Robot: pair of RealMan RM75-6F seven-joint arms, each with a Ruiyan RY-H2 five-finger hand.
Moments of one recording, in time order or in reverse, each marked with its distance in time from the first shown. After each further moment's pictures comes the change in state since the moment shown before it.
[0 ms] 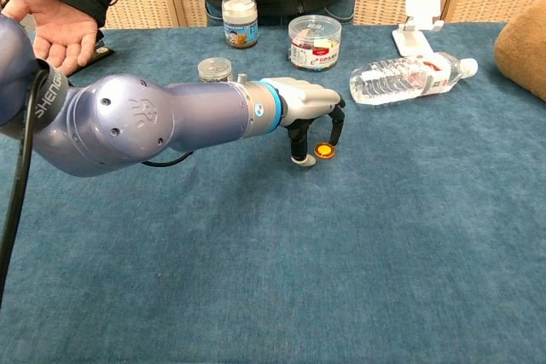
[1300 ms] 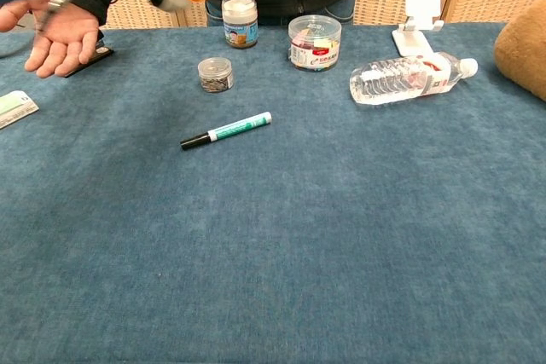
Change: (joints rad) left arm 0.347 0.585 0.023 -0.542 0.437 0.473 -0.155; right arm -0.006 0.009 -0.013 -0.032 -0.043 0.026 -0.005
